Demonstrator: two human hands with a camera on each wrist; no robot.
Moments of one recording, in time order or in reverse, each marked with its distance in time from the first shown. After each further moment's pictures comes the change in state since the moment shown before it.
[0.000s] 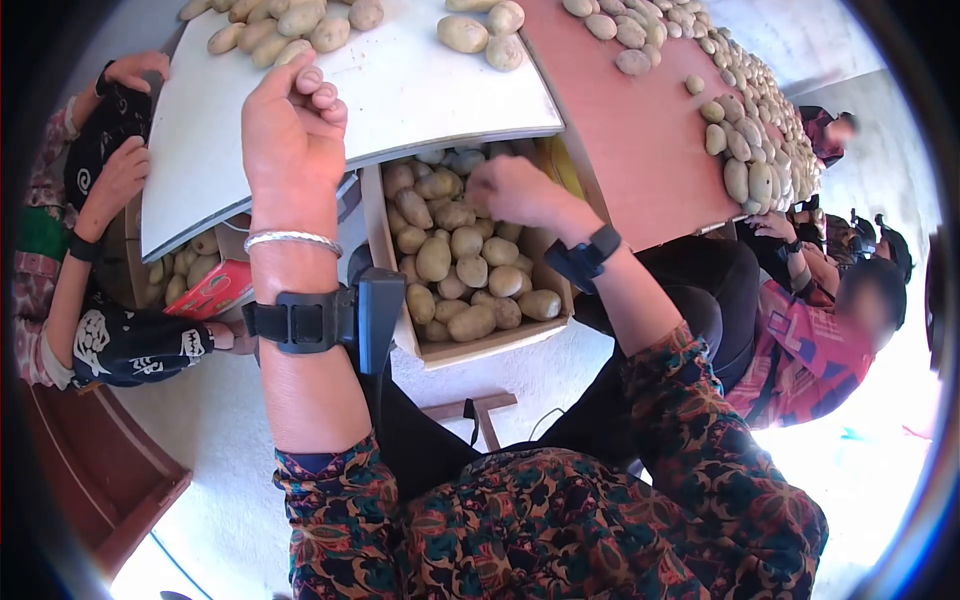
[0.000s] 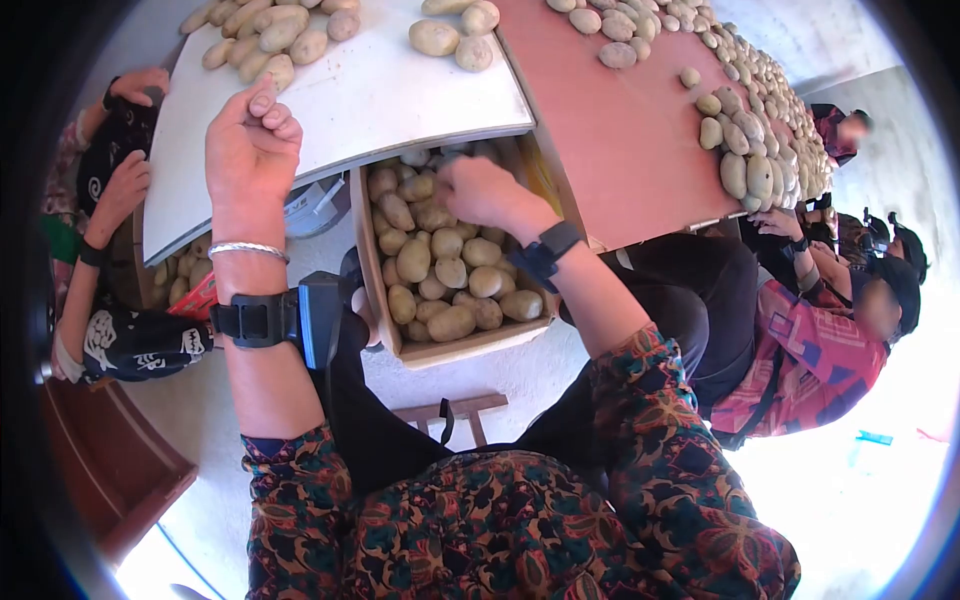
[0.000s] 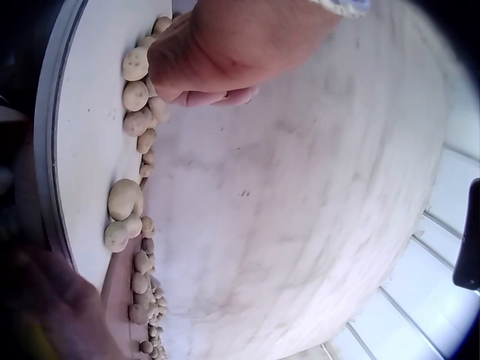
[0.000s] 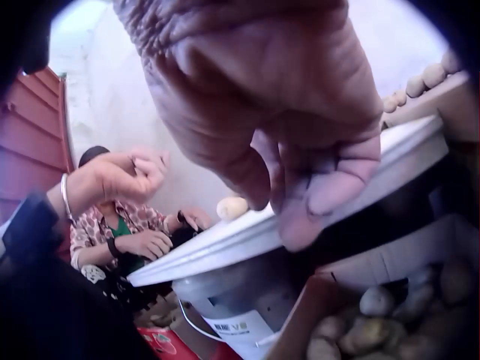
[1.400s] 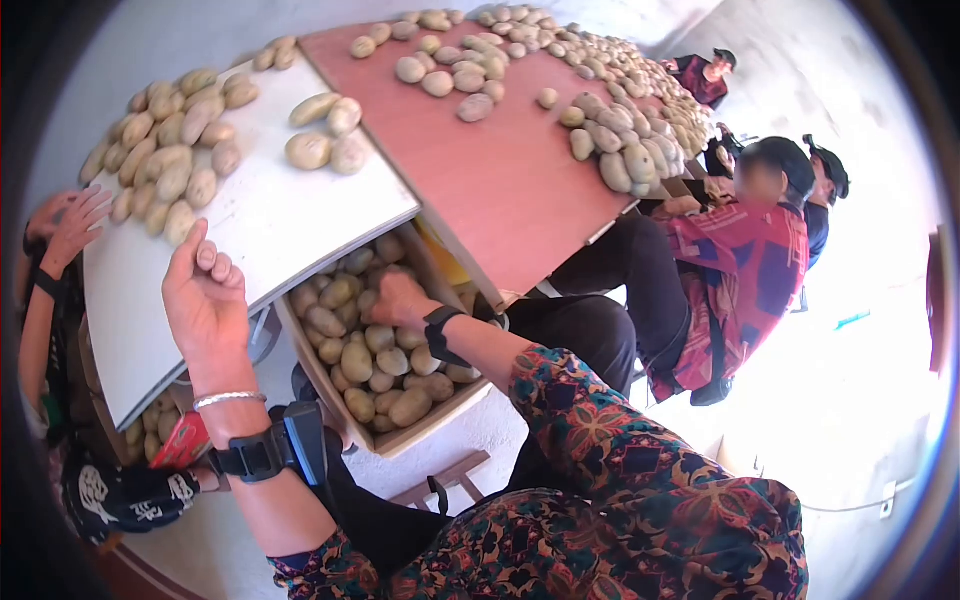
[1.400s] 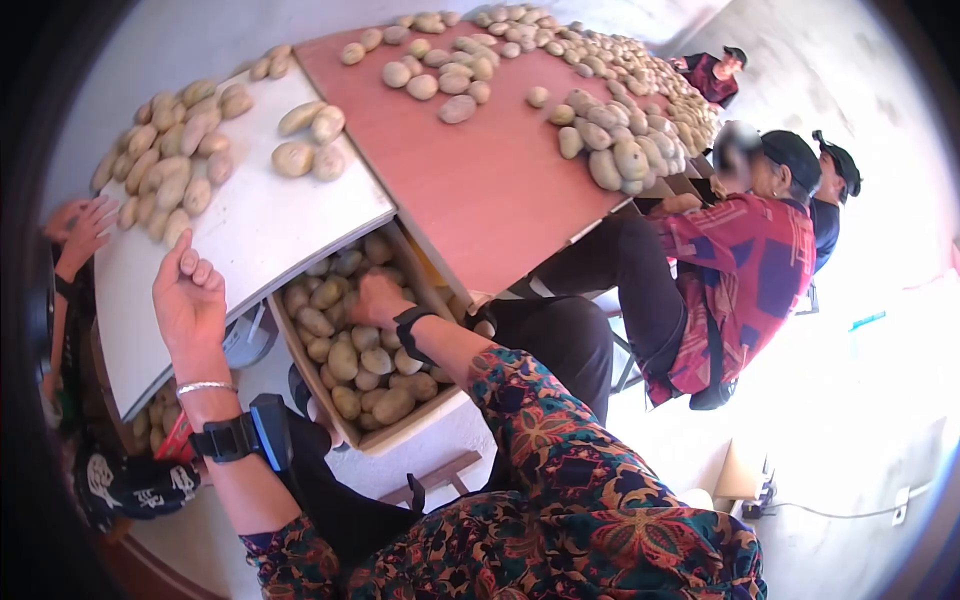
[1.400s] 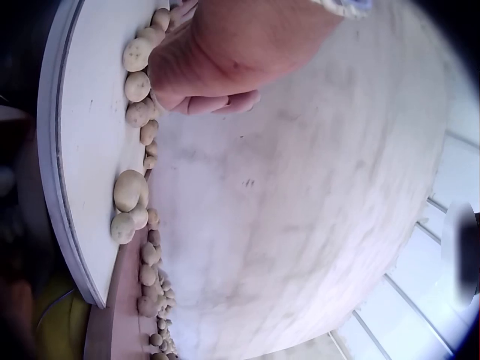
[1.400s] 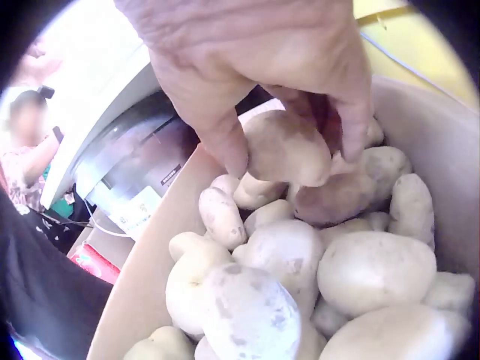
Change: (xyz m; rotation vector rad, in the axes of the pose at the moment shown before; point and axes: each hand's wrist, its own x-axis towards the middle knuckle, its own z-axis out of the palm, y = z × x) left_hand -0.018 -0.010 0.011 0.037 -0.061 -0.062; right_hand 0.010 0.044 0.066 0.019 0.117 0.479
